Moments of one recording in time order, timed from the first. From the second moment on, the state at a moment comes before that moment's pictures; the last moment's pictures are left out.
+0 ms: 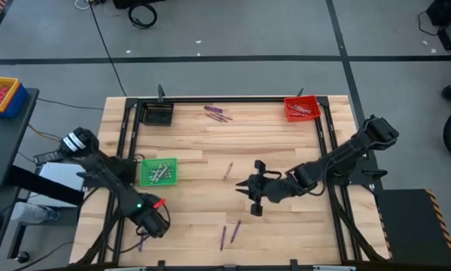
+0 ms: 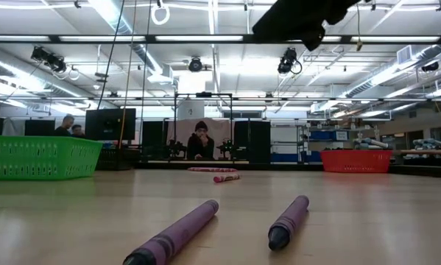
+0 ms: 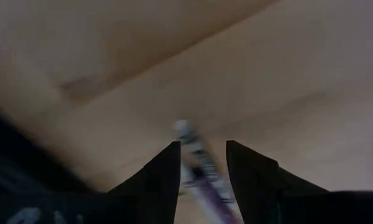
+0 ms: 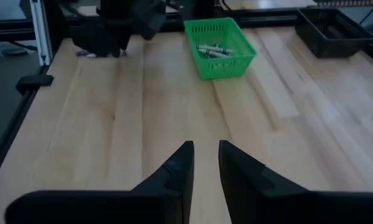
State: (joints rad) left arm -0.82 1.55 0.78 -0.71 0.25 -1.91; right arm 0.44 1.52 0.94 0.01 0.51 0.29
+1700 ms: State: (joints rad) left arm -0.60 1.53 0.97 -0.85 -0.01 -1.57; right arm 0.37 1.52 0.94 0.10 0.36 0.27
